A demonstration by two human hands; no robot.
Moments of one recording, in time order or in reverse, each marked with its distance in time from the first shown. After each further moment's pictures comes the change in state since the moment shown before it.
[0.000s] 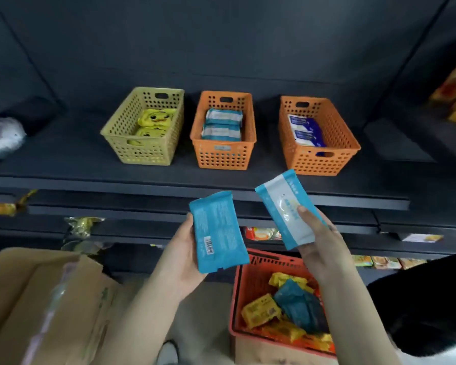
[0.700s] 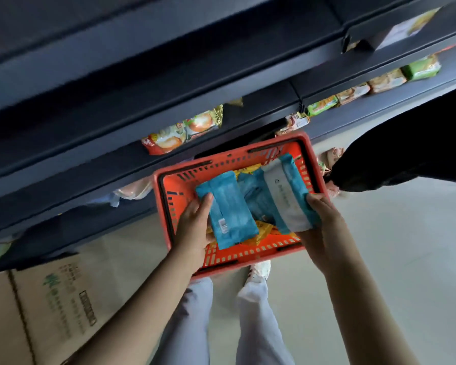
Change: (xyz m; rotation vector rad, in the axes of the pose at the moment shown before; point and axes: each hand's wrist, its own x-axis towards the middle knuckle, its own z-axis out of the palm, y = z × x) left_hand 0.225 -0.300 -0.019 0.566 0.165 -0.273; right_hand 0.098 0.149 -0.291 0.166 0.403 0.156
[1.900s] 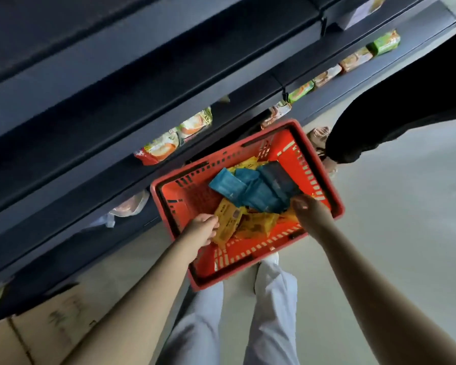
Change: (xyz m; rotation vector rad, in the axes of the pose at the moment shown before) left_hand 0.077 -0.026 -0.049 0.736 -0.128 -0.281; right_hand 0.057 0.067 -0.028 -1.252 0.286 -0.071
